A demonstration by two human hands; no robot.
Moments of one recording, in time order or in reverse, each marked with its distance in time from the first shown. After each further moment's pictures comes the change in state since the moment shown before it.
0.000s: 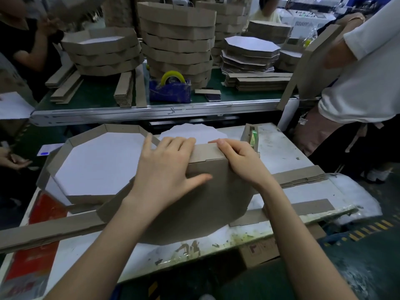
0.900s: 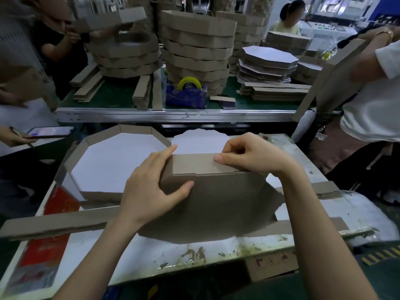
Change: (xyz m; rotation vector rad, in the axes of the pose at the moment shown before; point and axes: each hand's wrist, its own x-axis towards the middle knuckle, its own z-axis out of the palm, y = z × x) left_hand -0.045 -0.047 0.034 -0.542 0.148 -0.226; right_hand 0.034 -0.042 -0.024 -0.282 -0.419 -0.051
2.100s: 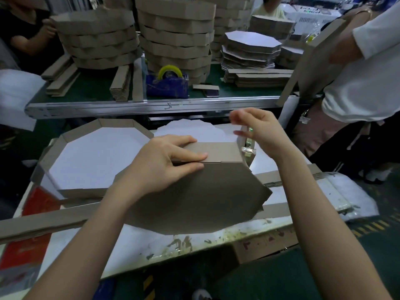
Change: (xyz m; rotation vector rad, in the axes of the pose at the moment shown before) left_hand 0.043 0.058 0.007 -0.149 -0.287 0.243; right_hand -0.010 0.064 -0.023 0.591 0.500 0.159
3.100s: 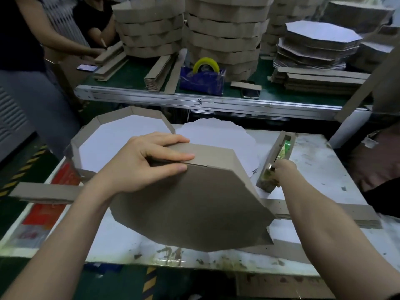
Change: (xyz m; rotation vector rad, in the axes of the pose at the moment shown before) left_hand 0.019 -0.016 0.011 -0.040 0.082 -0.192; right_hand 0.144 0.202 -0.037 0.004 0.329 0.861
